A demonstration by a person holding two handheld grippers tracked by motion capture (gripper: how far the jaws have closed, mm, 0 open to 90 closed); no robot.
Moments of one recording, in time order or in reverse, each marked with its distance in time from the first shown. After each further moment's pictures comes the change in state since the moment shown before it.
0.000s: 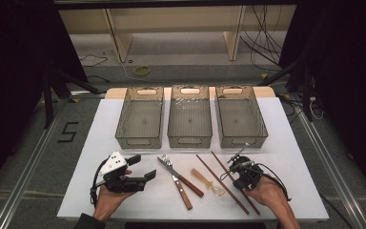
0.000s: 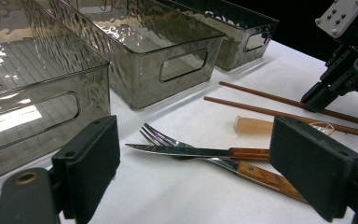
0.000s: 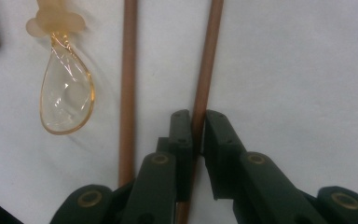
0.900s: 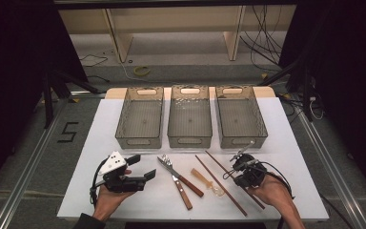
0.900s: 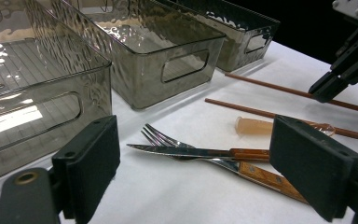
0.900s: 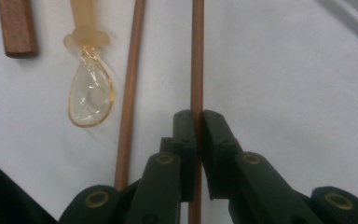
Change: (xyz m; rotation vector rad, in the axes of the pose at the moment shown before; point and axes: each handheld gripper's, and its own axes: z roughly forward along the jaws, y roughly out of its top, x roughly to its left) left arm 0.001 0.000 0.000 -0.002 0.003 -0.004; right arm -0.003 -0.004 -0.019 -0.085 0.023 -0.048
